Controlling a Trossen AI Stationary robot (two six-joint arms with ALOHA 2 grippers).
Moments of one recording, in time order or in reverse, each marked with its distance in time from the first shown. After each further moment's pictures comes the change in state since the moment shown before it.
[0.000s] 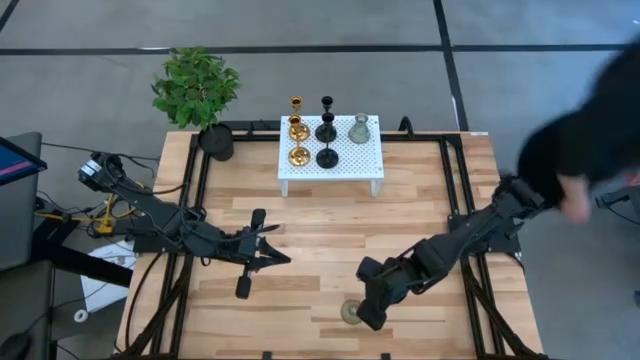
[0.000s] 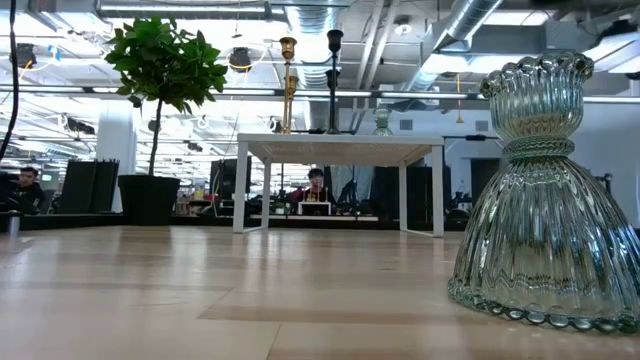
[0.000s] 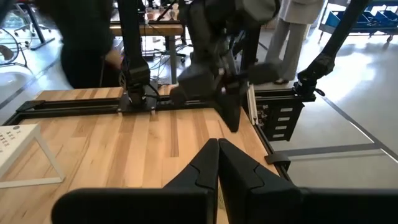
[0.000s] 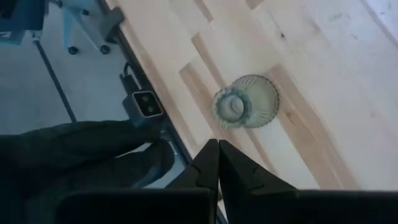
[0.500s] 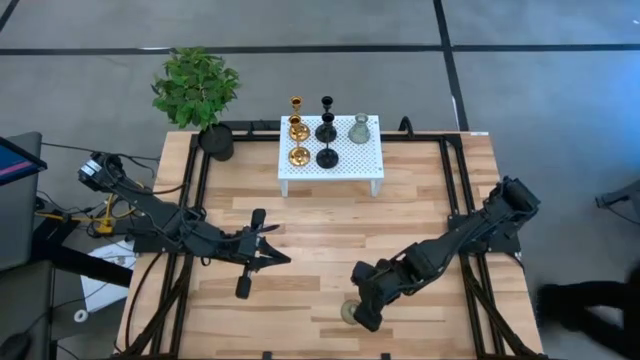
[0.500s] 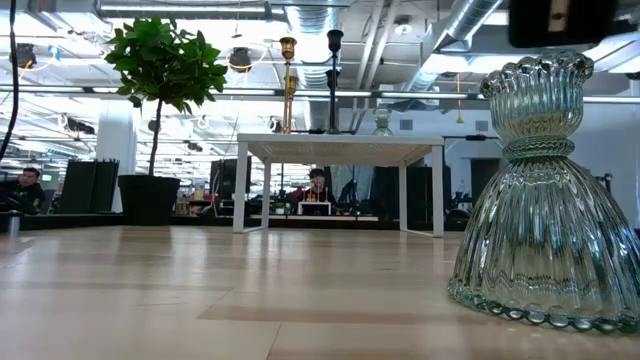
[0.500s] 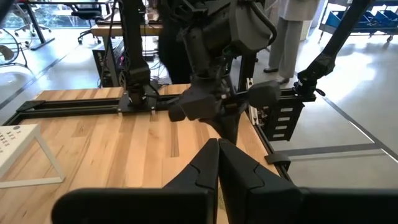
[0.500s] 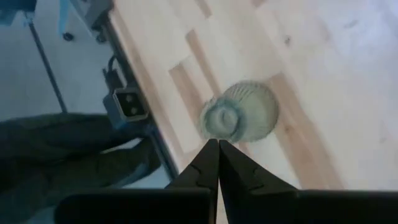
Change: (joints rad) left arm 0.000 0.000 0.000 0.000 0.000 0.001; right arm -0.017 0.022 -0.094 0.124 -0.024 -0.097
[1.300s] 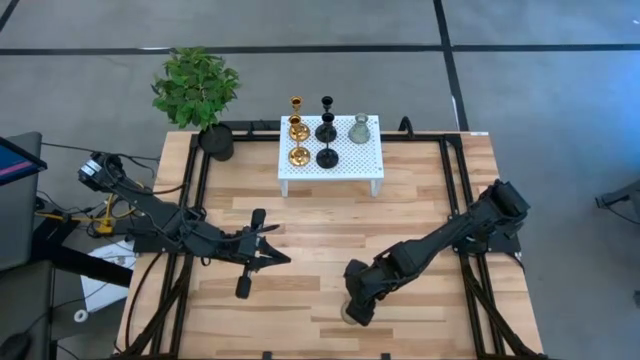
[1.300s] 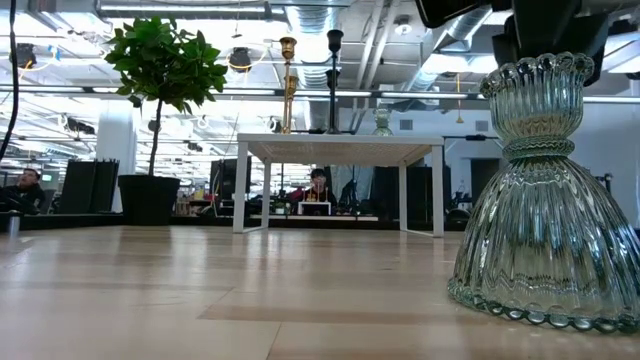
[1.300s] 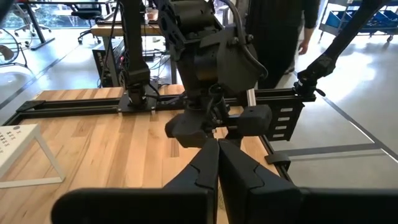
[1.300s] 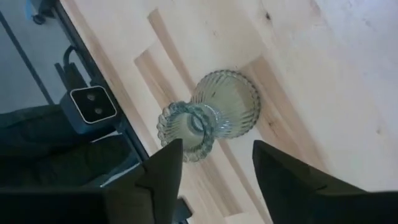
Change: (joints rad) left arm 0.000 0.000 0.001 -0.001 0.000 0.000; right arm -0.053 0.101 -0.007 -0.011 -0.113 0.000
